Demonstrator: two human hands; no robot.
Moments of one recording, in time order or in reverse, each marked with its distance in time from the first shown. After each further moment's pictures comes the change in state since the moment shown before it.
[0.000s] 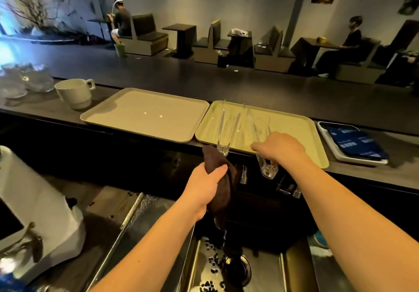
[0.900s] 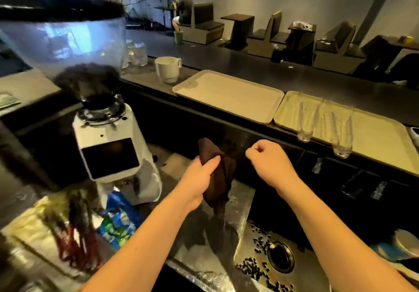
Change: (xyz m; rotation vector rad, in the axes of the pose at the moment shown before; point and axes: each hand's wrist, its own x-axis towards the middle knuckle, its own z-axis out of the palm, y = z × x) left_hand -0.091 -0.018 -0.172 -0.206 0.235 0.006; right_hand -0.158 -0.152 0.085 0.624 -0.081 -0.391
